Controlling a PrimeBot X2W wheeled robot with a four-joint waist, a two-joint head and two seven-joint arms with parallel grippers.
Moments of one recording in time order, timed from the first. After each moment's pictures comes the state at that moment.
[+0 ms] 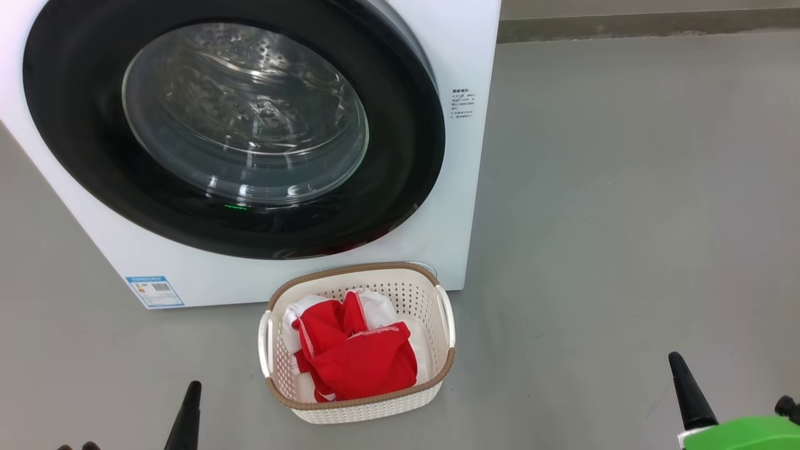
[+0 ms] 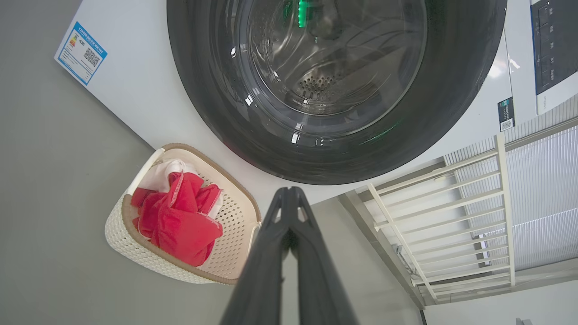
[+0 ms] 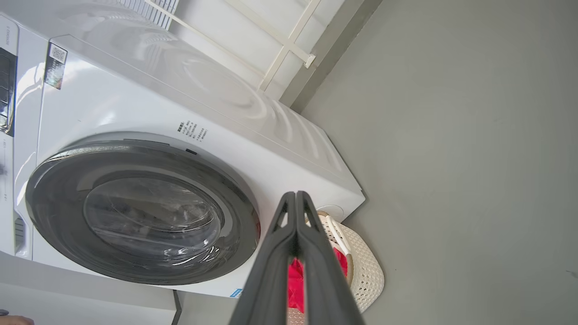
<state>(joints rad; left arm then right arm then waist) 0.01 0.07 0.04 0.27 -1.12 -0.12 -0.03 0.07 -0.05 -0.12 0.30 1.14 0.13 -0.03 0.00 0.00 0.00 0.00</state>
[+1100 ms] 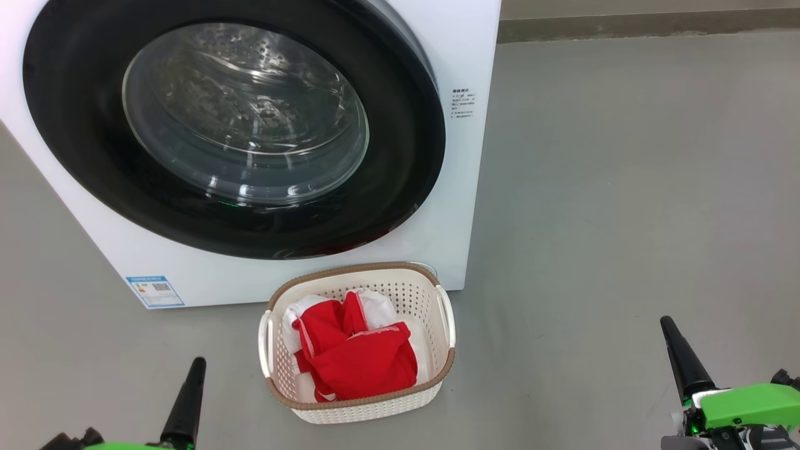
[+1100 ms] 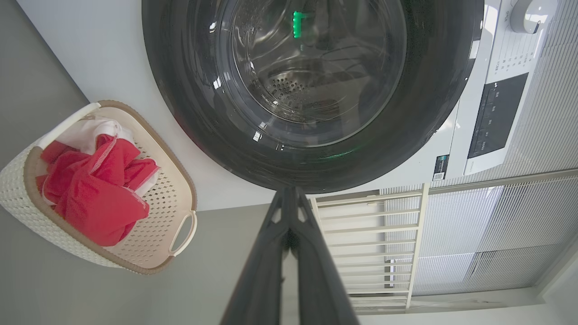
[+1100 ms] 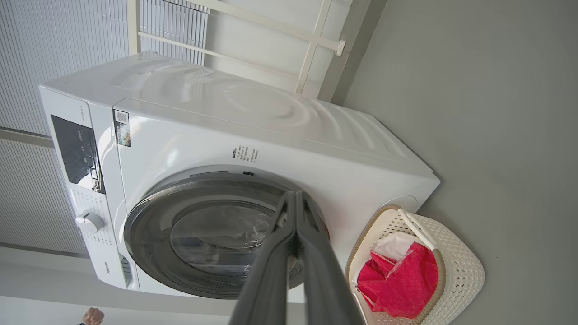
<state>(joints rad) -0.04 0.05 0.07 0.27 -1.44 -0.12 0.06 -0.01 -0.05 -0.12 0.28 1.45 0.13 0.06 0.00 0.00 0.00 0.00</state>
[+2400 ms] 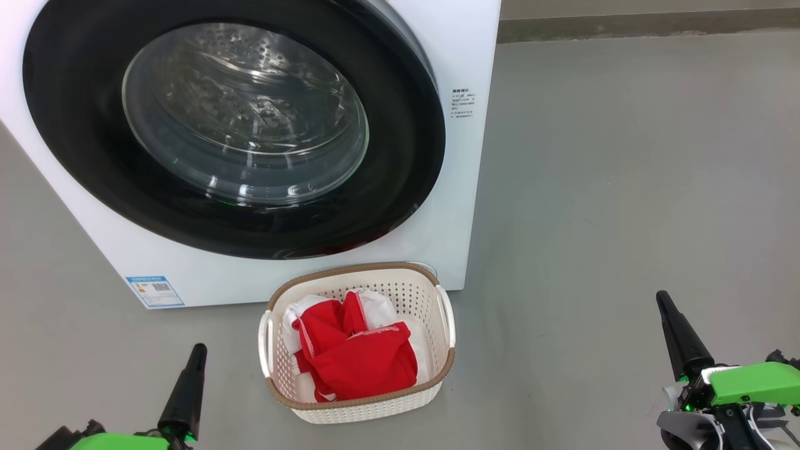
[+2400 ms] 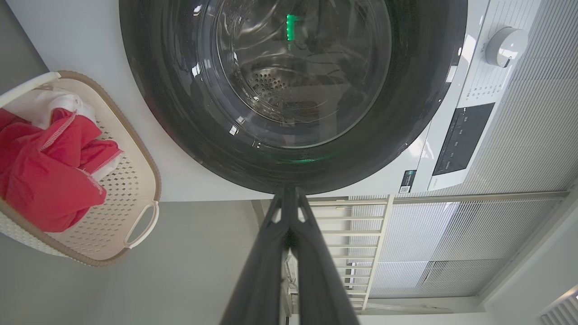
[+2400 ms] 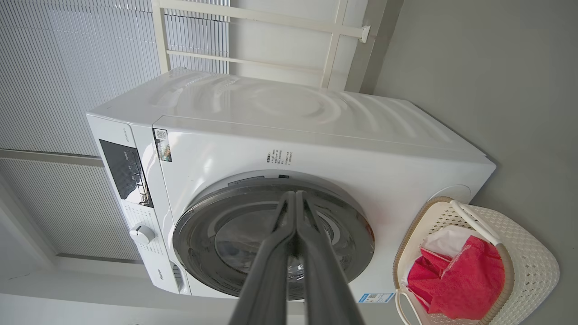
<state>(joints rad) -0.07 0.04 0.08 0.27 -1.60 -0.12 0.11 -0.07 -0.04 -0.13 0.27 1.60 0.13 0.11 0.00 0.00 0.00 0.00</state>
